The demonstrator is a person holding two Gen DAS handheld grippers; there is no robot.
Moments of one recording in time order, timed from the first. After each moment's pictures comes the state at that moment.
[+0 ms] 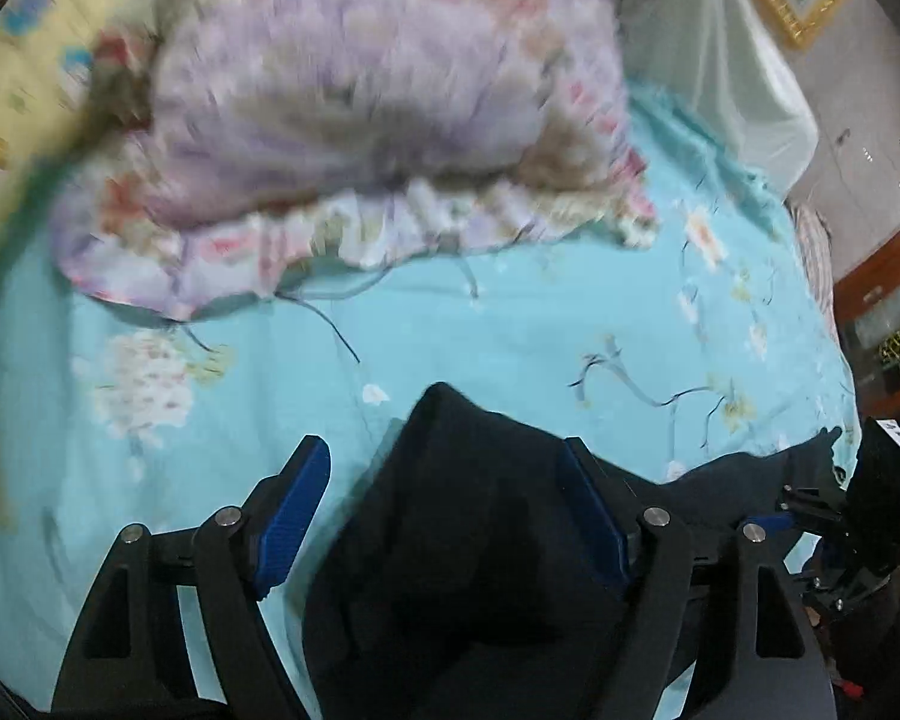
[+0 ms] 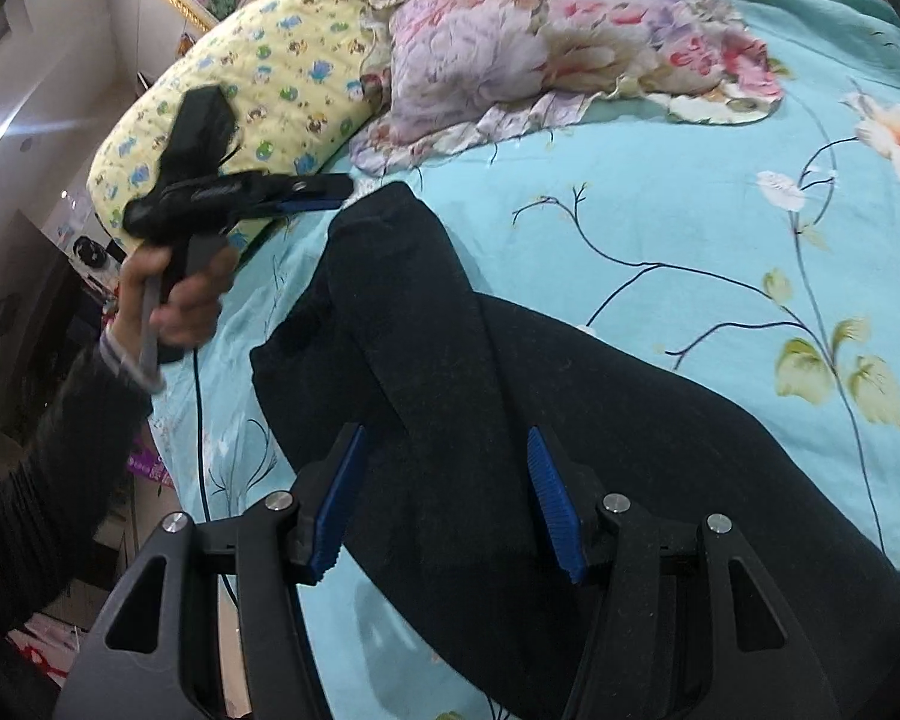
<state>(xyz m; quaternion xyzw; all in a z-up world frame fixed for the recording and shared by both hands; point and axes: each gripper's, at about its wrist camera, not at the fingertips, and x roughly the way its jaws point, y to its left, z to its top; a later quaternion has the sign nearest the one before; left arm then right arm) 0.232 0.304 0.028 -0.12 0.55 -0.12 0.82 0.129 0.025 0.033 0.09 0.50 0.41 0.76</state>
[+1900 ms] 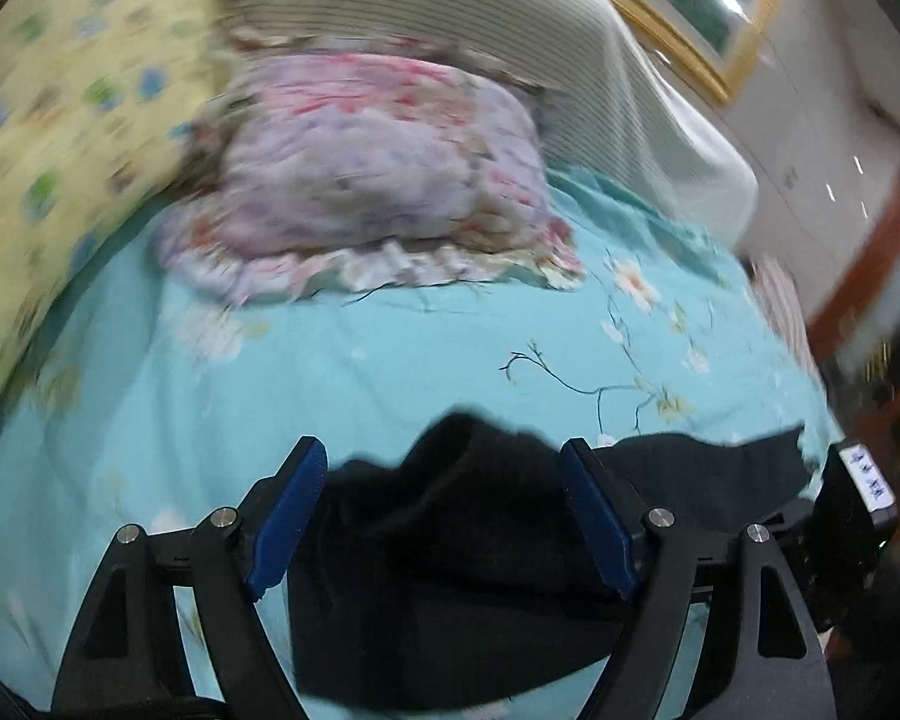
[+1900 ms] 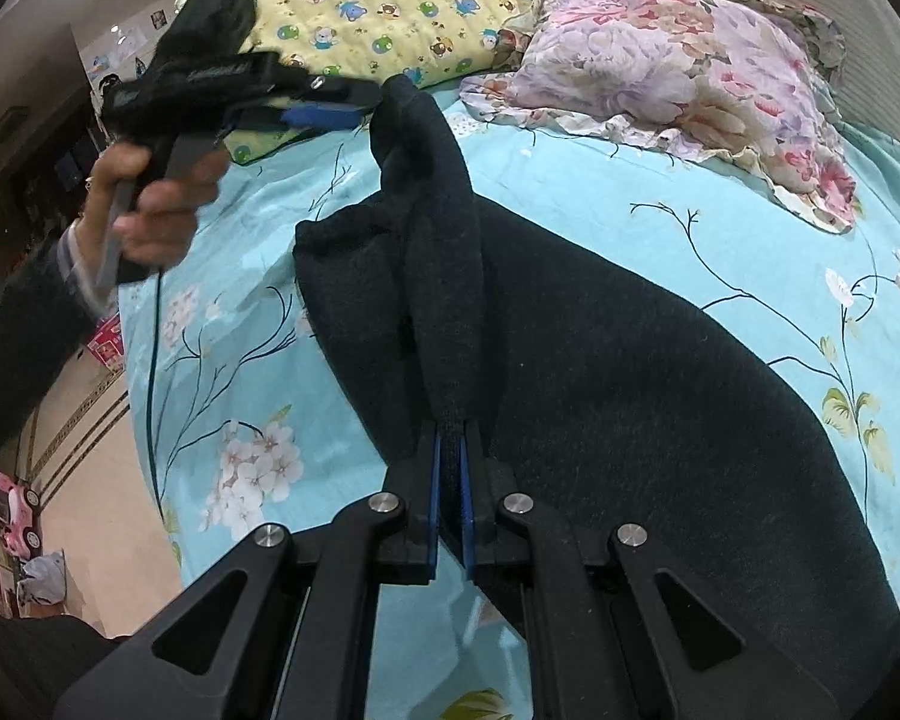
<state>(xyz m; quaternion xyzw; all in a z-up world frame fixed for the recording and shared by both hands) 0.102 0.305 0.082 -0.10 0.40 -0.13 0.90 0.046 0.074 0.036 -0.10 0.42 0.44 0.78</state>
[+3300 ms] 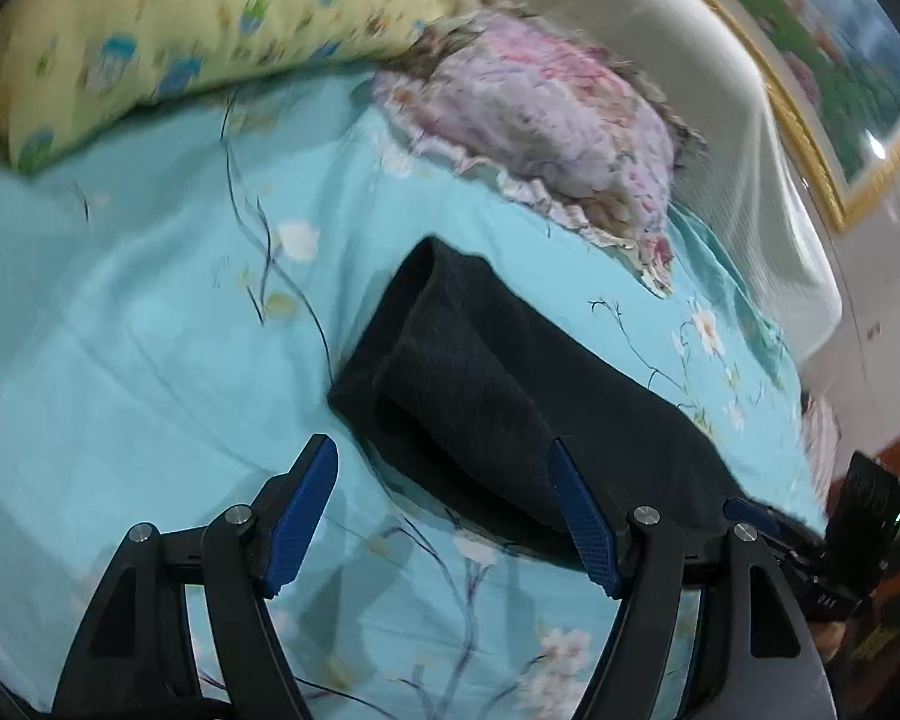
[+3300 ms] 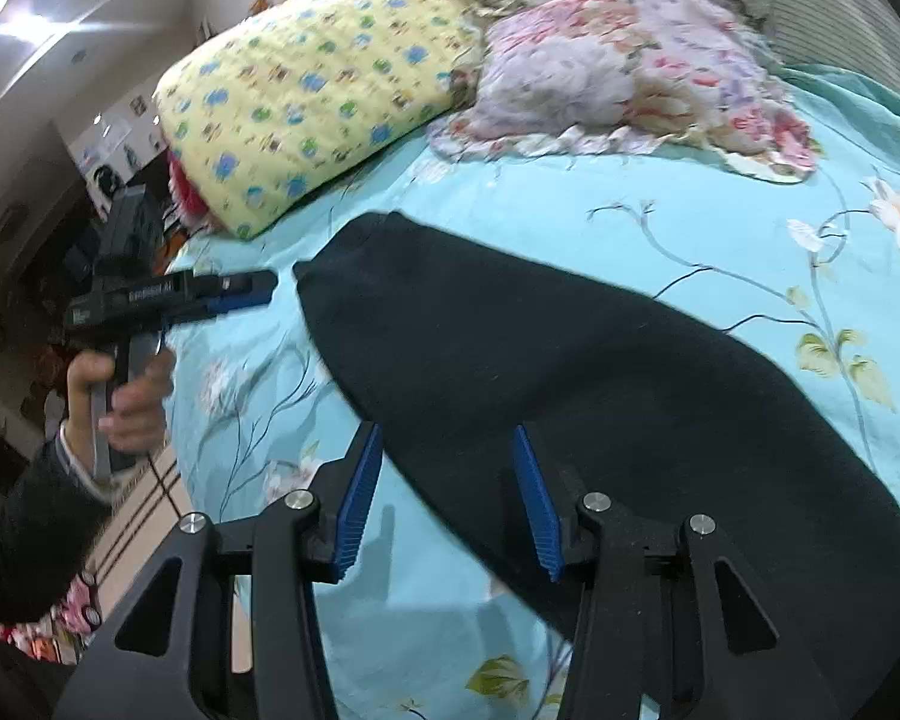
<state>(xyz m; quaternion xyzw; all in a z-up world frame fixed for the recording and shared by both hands) -0.017 0.320 0.037 -0.30 0.42 0.04 0.86 0.055 0.031 0.051 0.02 0.43 0.43 0.79</state>
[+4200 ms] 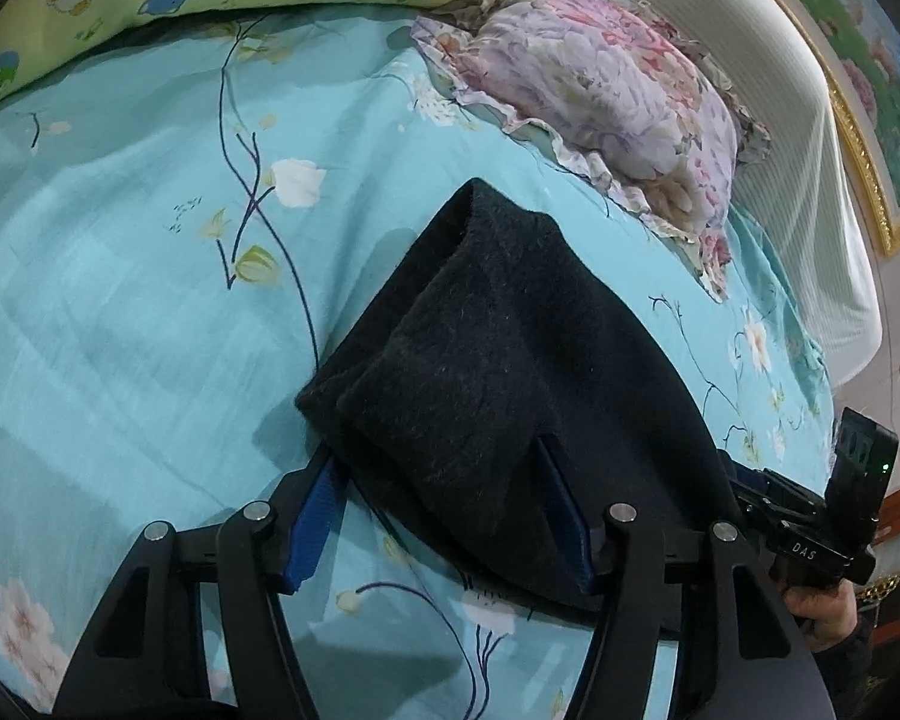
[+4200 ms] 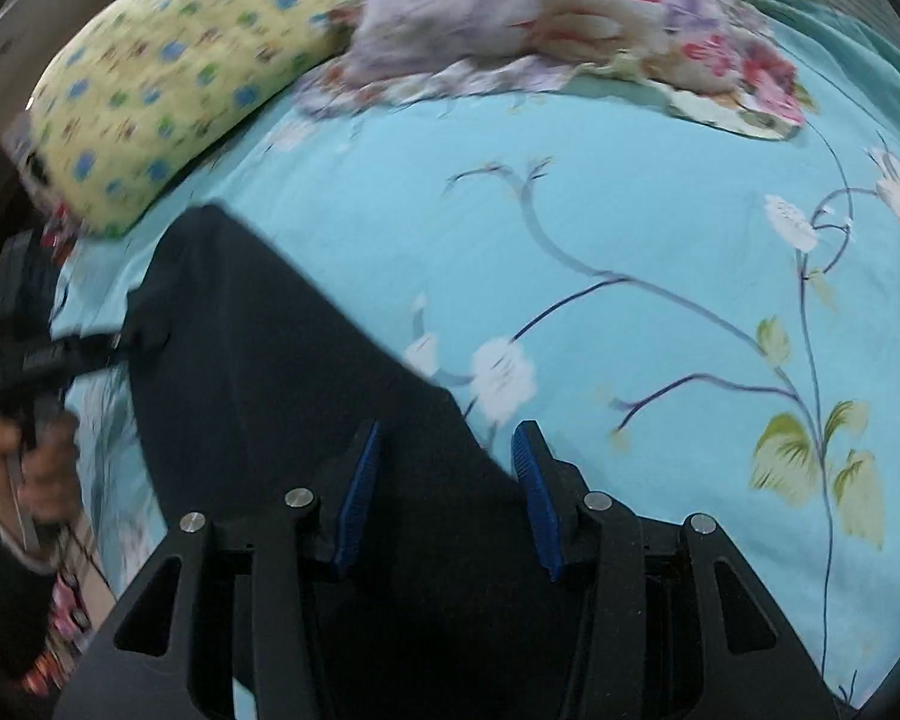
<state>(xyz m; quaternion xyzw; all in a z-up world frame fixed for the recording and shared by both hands) 0.020 0.314 -0.005 -0.31 0.44 0.09 0.84 0.158 0.050 -0.005 -0.05 0.49 0.38 0.78</state>
